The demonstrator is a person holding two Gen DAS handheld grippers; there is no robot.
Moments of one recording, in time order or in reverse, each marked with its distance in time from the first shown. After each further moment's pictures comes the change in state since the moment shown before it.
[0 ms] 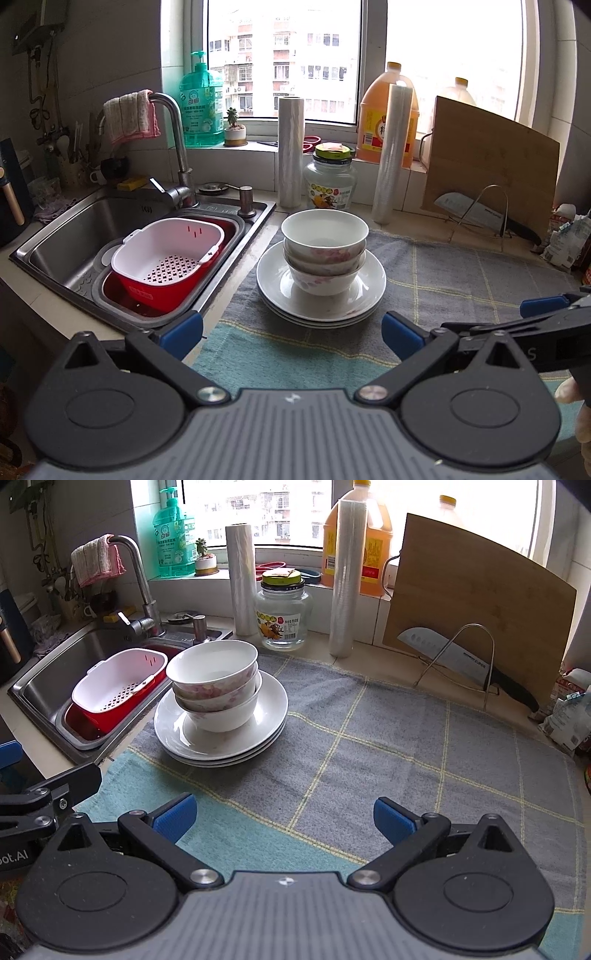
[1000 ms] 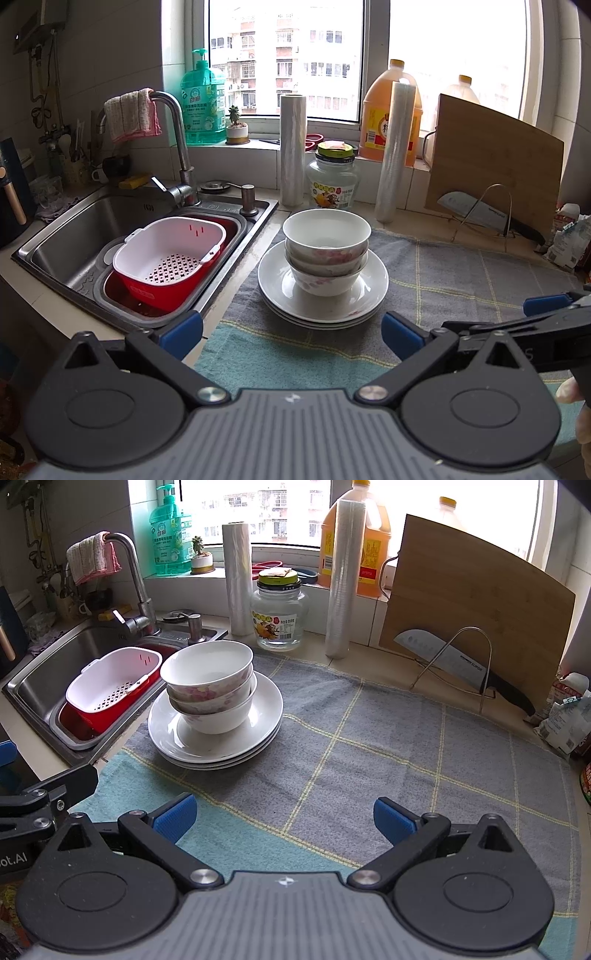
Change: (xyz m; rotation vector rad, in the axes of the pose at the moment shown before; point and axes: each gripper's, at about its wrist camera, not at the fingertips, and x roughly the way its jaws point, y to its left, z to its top) left arm 0.002 -0.001 0.003 0.000 0.010 0.009; right arm 0.002 0.001 0.006 -0.004 0.010 -0.020
